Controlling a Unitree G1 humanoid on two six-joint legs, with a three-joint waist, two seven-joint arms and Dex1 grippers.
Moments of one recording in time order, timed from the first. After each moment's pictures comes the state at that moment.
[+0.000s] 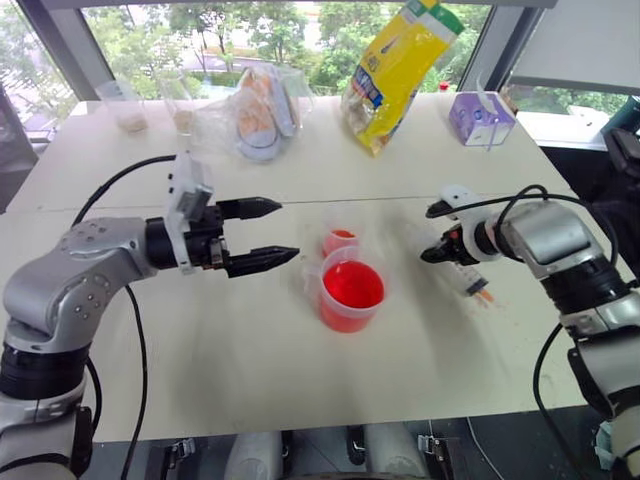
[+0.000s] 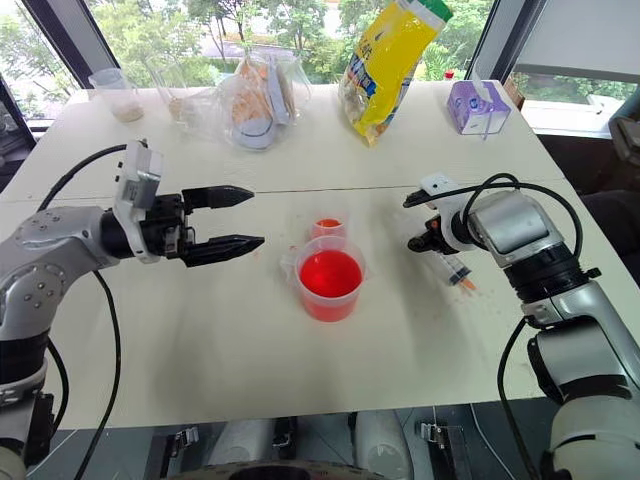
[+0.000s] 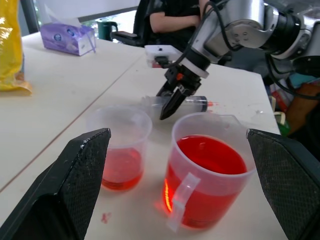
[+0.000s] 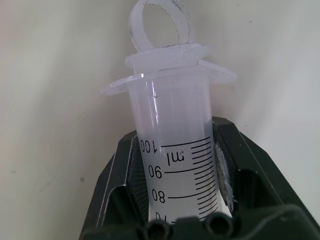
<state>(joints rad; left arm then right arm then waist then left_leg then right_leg) -0.48 0.77 0.12 -0.36 -0.83 0.75 -0.95 -0.83 -0.82 0.32 0.15 0.26 1.18 0.76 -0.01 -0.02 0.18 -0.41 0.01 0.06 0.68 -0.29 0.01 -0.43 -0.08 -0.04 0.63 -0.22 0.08</state>
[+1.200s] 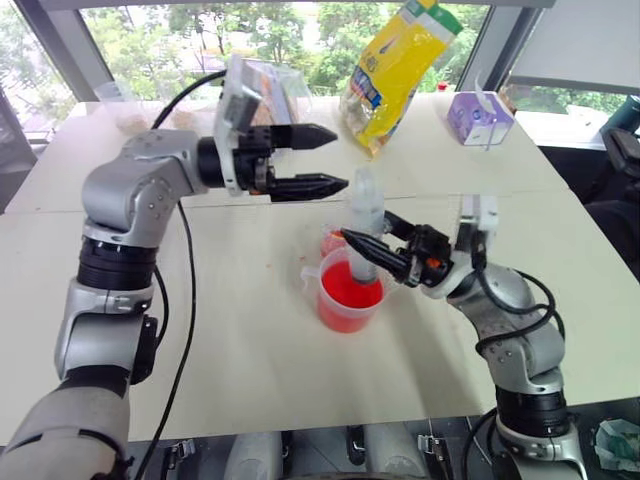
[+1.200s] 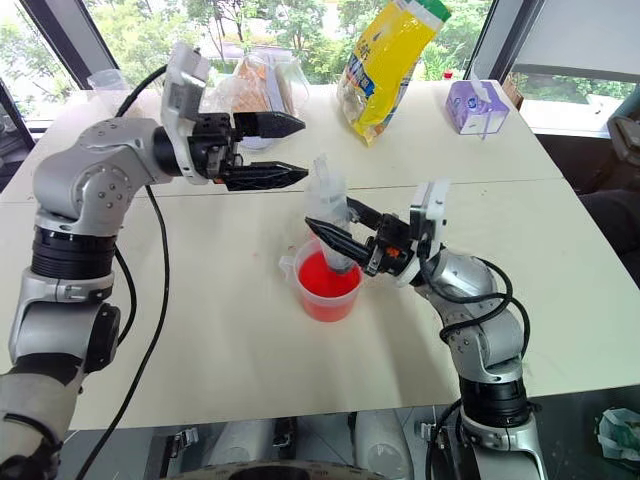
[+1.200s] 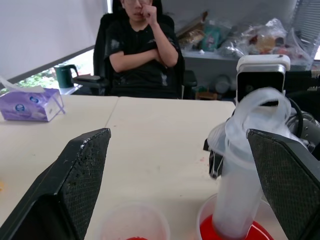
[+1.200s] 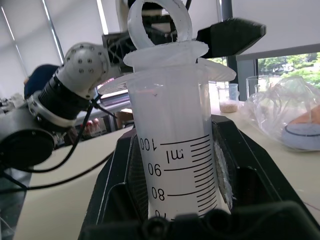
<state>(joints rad) -0.97 0.54 -0.06 0.08 -0.64 0.66 -1.18 -0.25 -0.31 -0.02 -0.39 0.54 0.28 0.89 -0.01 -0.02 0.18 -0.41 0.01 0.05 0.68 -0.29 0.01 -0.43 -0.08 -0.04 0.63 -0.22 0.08</state>
